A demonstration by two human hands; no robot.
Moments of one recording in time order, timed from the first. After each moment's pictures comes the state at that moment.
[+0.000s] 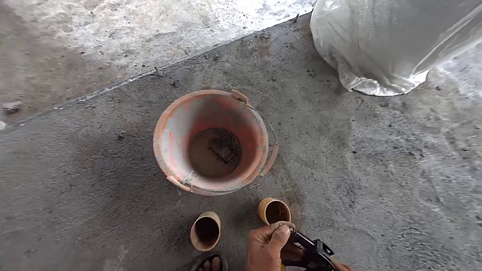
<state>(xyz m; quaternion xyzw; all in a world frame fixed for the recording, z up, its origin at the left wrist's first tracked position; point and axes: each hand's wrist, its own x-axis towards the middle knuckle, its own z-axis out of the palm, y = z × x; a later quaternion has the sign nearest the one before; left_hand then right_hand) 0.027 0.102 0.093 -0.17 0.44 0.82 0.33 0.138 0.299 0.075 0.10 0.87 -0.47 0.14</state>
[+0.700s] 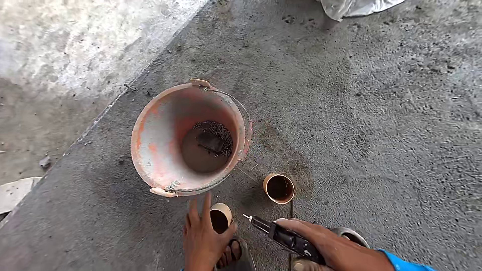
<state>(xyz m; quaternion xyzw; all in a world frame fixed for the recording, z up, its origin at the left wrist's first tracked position) 0.002 -0.029 0.034 0.08 0.97 0.16 0.17 0.089 0.279 0.091 -0.12 0.75 -0.60 0.25</state>
